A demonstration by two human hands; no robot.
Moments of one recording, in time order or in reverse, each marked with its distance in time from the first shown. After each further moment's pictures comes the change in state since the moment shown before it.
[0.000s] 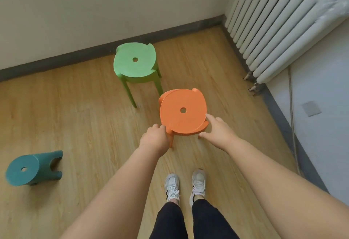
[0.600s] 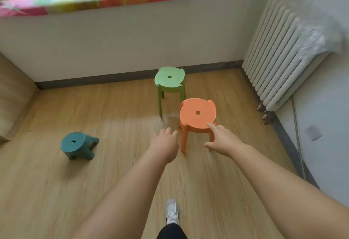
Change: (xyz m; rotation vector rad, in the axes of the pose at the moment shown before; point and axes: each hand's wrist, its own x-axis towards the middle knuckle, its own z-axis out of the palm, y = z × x) left_hand -0.284 0.019 0.047 0.190 0.230 0.017; right_hand -0.241 0.028 0.021 -0.237 0.085 -0.336
